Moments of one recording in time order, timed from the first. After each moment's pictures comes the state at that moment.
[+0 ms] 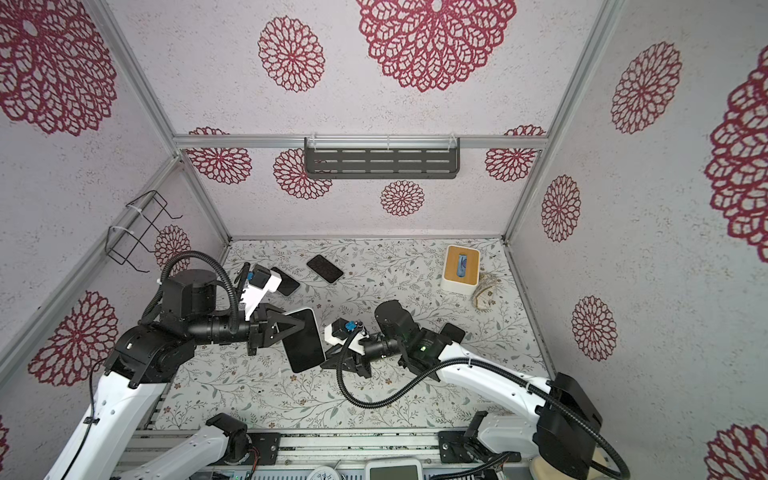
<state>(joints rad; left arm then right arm) -0.39 0.92 1.28 -0.91 0.80 -0.06 0.97 1.24 0.86 0.06 -0.78 -0.16</state>
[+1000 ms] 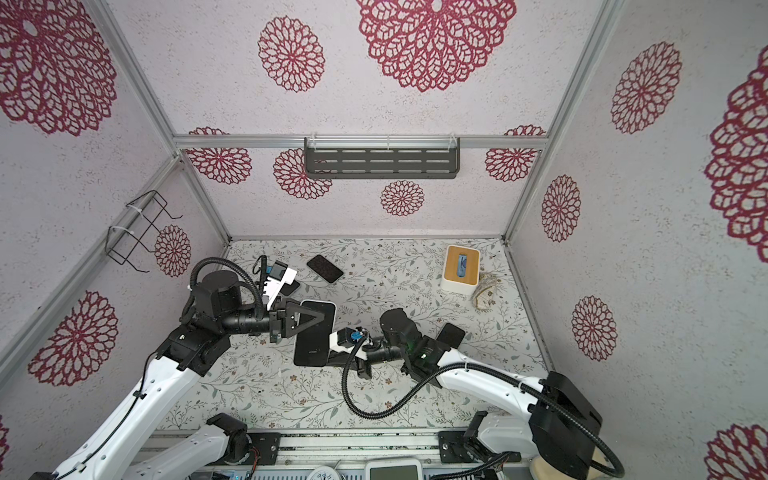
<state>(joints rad) -0.40 0.95 0.97 -0.33 0.98 -0.42 0.96 1.23 0.72 0.31 -0.71 -0.22</state>
